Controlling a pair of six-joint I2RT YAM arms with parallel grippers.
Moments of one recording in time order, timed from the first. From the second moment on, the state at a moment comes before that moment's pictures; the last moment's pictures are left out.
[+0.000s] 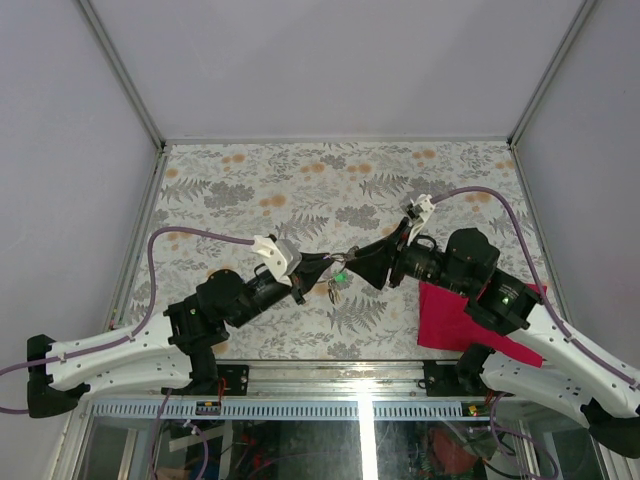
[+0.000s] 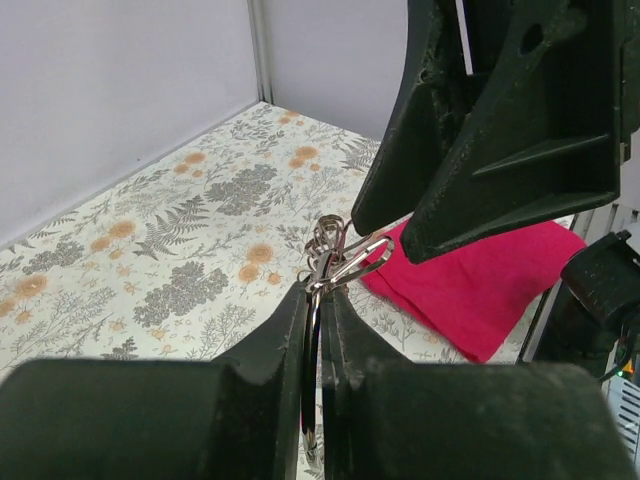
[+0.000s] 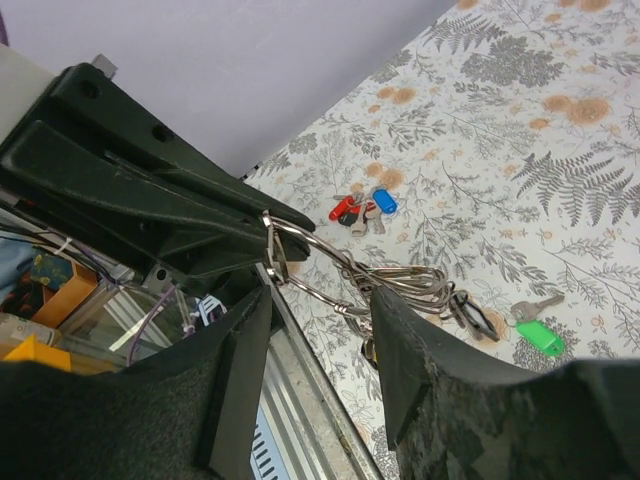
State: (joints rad) left arm -1.21 0.78 0.69 0.18 -0.25 0.02; right arm 0.87 0.79 0.89 -0.20 -0.23 0.45
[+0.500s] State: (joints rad) left arm -1.21 0.78 0.69 0.19 -0.27 -0.02; right arm 0.87 0.84 0.91 -0.17 -0.31 0.41
